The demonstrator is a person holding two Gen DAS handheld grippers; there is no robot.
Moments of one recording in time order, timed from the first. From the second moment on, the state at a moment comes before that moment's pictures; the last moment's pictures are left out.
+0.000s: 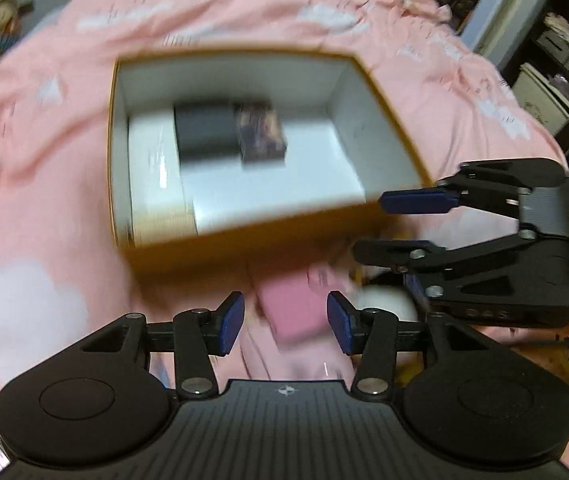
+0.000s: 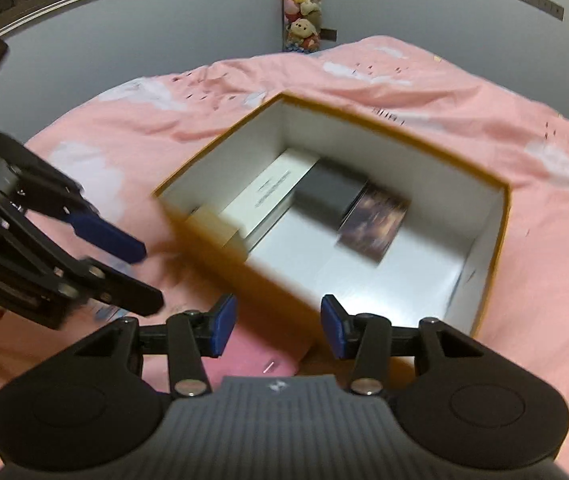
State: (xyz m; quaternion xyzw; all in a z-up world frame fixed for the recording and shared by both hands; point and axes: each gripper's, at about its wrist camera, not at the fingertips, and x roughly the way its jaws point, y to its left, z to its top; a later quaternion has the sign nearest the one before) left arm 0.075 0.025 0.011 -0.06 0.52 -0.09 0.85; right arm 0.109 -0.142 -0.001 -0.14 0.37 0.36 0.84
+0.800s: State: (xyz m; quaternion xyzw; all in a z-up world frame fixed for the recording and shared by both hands) left arm 0.008 0.005 -0.060 -0.05 0.57 -0.10 0.81; right arm 0.025 -0.144 -0.072 -0.18 0.49 0.38 0.76
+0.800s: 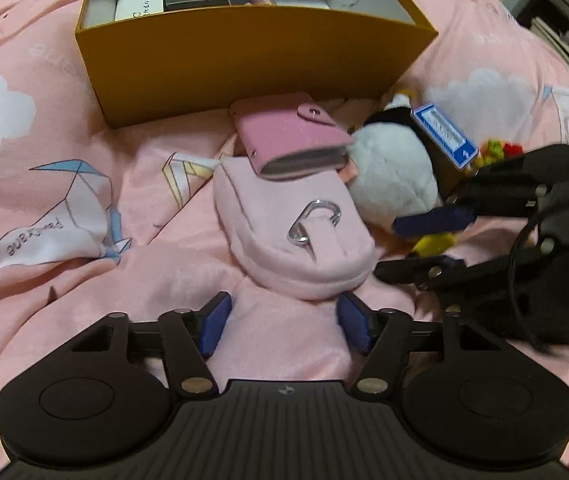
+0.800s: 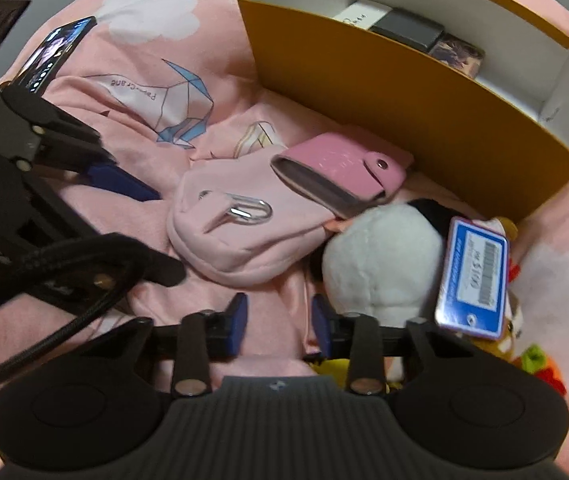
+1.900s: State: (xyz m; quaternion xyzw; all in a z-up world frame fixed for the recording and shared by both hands) left arm 0.049 0.033 -0.052 -0.08 0.49 -0.08 0.86; right arm 0.058 -0.140 -0.034 -0.17 0.39 0.34 0.84
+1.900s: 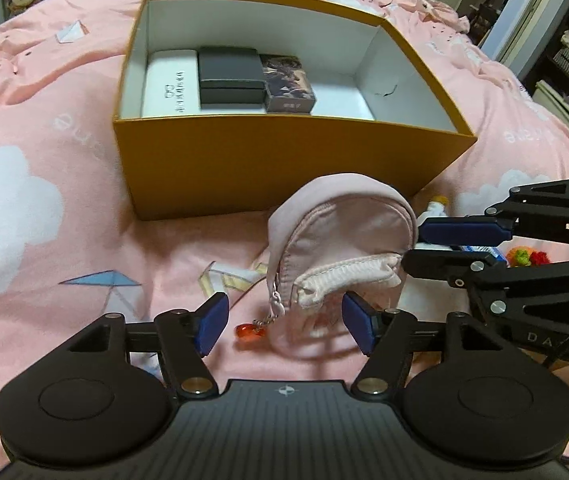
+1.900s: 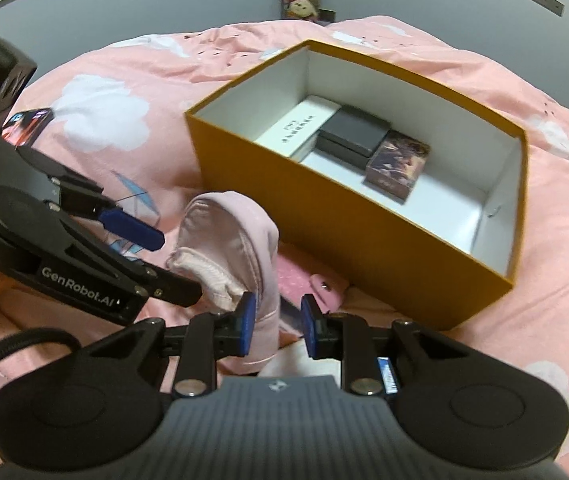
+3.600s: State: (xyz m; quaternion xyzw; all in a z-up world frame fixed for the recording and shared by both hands) left arm 0.083 0.088 -0.081 -0.25 0.56 0.02 0.79; right arm 0.187 -0.138 -0.118 0.07 0.64 0.31 0.70
